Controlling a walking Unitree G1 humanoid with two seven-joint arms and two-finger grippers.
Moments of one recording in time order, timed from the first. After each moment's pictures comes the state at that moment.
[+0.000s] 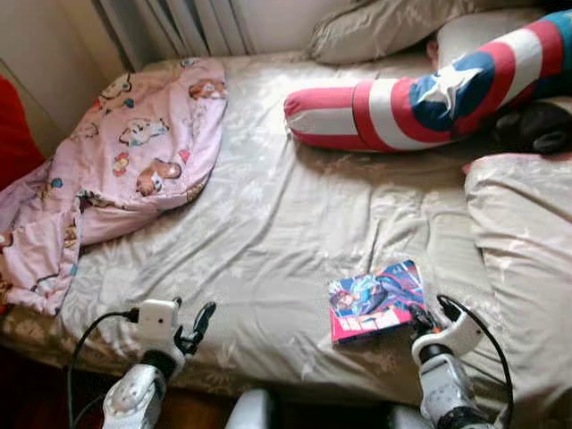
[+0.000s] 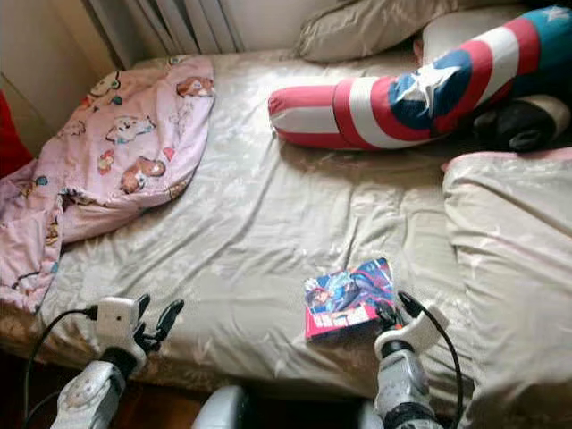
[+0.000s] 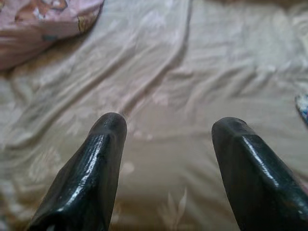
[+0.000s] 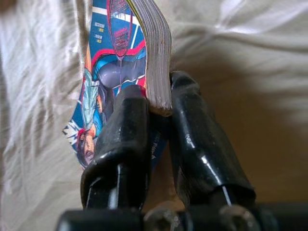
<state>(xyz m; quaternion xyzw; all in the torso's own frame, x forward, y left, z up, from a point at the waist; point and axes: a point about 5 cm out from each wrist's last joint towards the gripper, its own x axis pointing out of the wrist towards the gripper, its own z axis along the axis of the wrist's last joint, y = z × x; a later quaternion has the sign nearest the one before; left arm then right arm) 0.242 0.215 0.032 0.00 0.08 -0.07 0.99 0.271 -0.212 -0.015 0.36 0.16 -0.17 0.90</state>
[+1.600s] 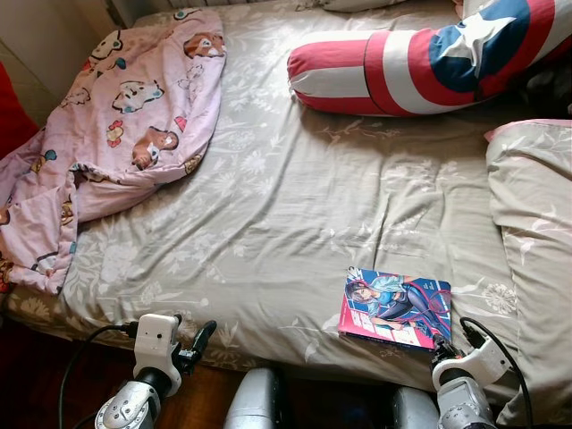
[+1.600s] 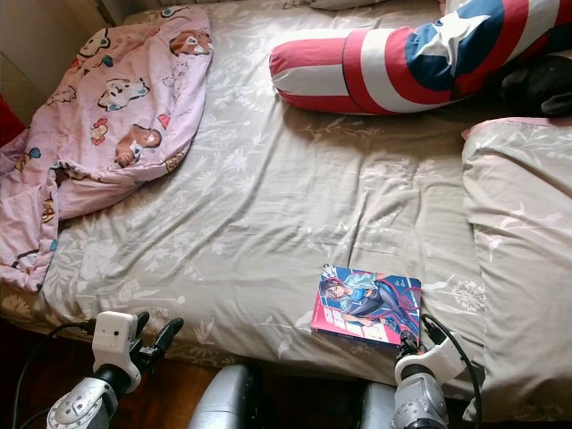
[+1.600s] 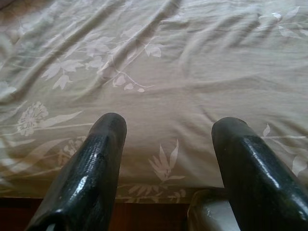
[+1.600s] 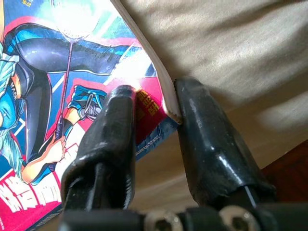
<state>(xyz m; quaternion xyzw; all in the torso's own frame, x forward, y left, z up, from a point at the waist) 0.227 0.208 0.036 0.01 0.12 -0.09 0.99 0.248 -0.232 -0.033 0.35 0.21 -0.25 0.88</state>
